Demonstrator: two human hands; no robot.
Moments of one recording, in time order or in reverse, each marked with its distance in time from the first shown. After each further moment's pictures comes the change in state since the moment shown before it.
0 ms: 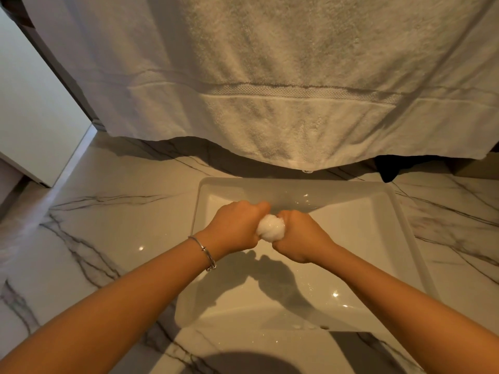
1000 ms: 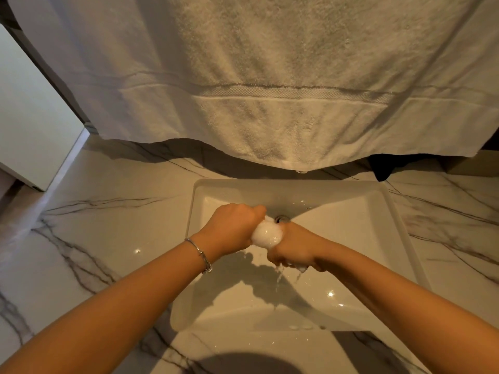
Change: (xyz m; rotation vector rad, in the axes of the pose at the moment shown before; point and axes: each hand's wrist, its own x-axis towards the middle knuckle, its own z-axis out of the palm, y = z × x) left_hand 0.004 0.000 0.003 0.164 -0.001 0.086; right_hand -0.013 0.000 -0.007 0.361 -0.258 0.143
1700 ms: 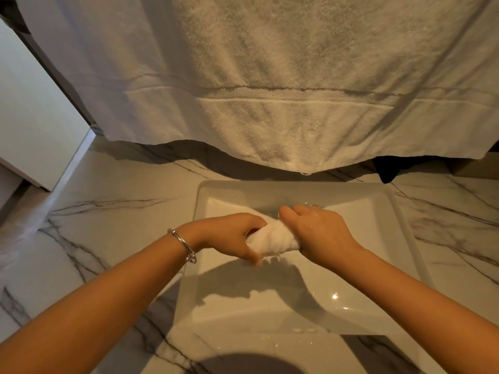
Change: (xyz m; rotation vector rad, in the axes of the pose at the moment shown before) left_hand -0.008 -0.009 -0.031 -0.690 -0.459 0.075; right_hand -0.012 0.004 -0.018 -0.974 0.521 -0.483
